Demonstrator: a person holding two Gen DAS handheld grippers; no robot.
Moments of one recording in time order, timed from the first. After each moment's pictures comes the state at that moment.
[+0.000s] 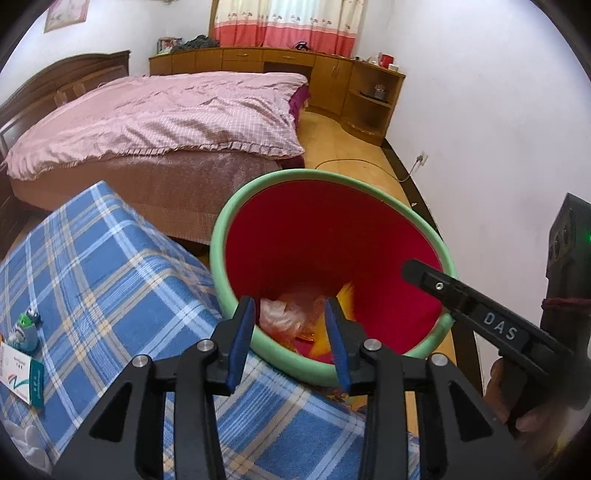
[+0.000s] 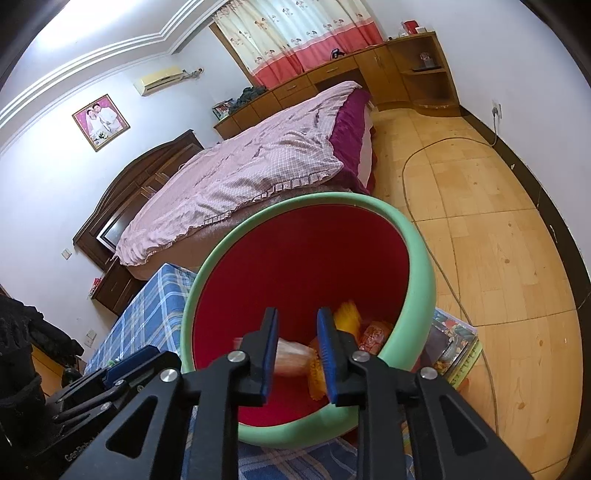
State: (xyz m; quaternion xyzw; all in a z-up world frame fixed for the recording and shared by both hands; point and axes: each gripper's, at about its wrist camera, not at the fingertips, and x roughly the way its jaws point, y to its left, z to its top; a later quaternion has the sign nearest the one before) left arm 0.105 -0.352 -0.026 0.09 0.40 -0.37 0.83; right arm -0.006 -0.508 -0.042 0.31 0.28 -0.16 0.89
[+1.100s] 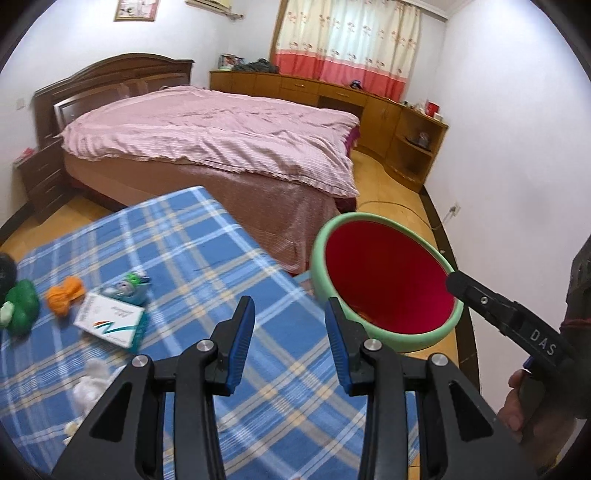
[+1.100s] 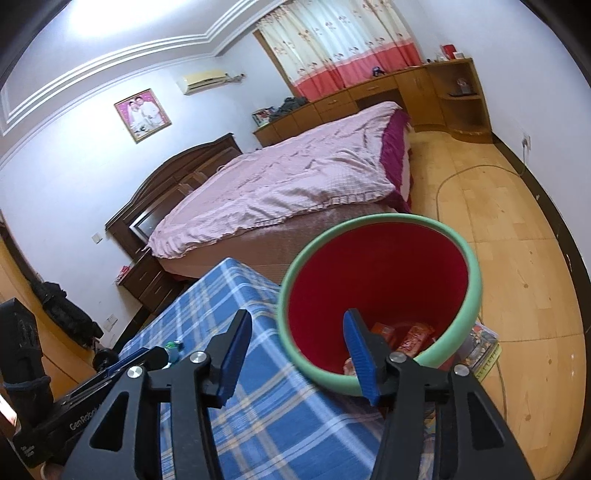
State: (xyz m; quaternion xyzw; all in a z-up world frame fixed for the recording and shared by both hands) left arm 0.084 -0.224 0.031 0.02 0.36 -0.29 0.88; right arm -0.027 -0.425 0.026 0.27 0.25 -0.11 0.92
